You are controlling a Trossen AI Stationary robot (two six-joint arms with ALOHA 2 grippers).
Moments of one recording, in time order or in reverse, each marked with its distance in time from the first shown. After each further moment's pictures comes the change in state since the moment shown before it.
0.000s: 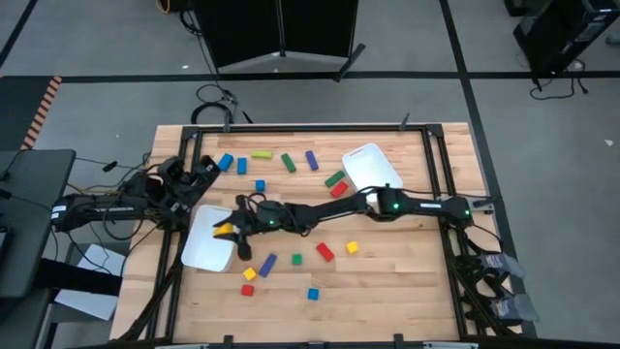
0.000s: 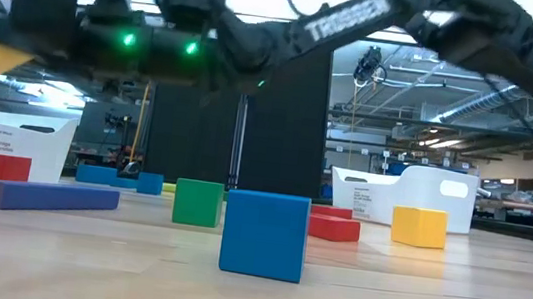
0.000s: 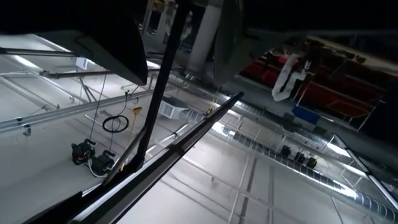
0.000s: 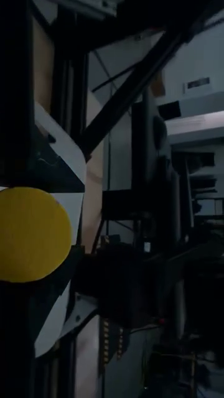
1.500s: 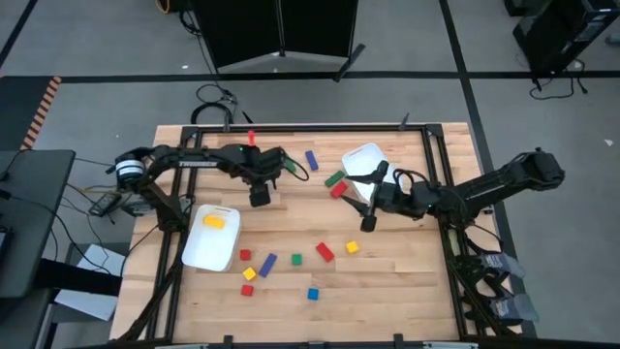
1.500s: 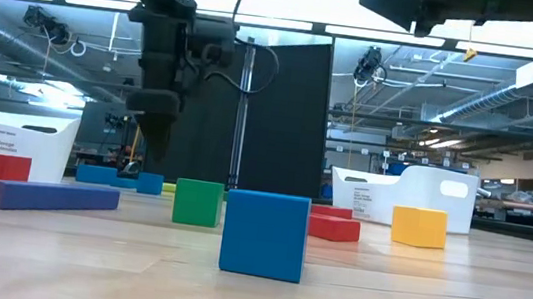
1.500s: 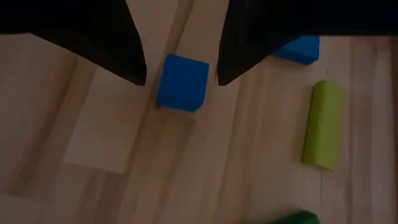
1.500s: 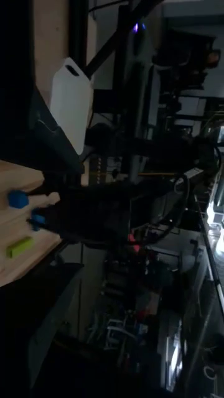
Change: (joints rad) left arm 0.202 1.259 0.928 -1.759 -0.365 0.746; right arm 0.129 -1.554 -1.686 0.260 0.573 -0.290
